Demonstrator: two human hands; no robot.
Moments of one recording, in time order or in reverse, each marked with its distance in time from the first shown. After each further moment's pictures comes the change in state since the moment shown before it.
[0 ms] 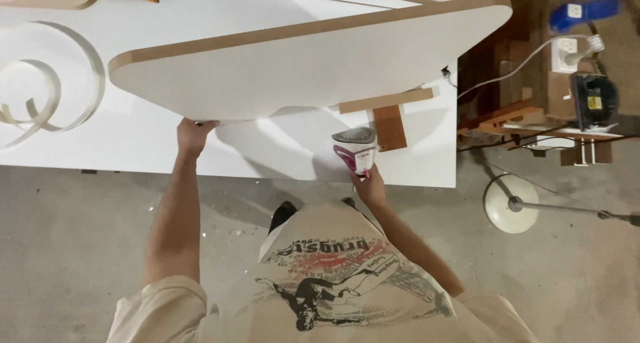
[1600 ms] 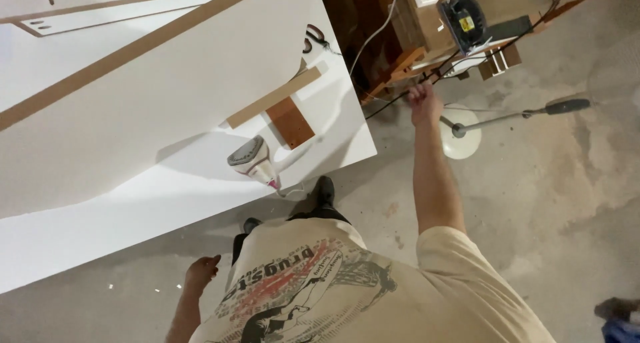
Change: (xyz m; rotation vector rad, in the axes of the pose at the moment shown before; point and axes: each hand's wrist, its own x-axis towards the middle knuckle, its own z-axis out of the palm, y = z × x) left_hand -0.219 -0.096 0.144 0.647 -0.708 -0.694; right_hand 0.156 0.222 -0.308 1.196 0.761 0.509
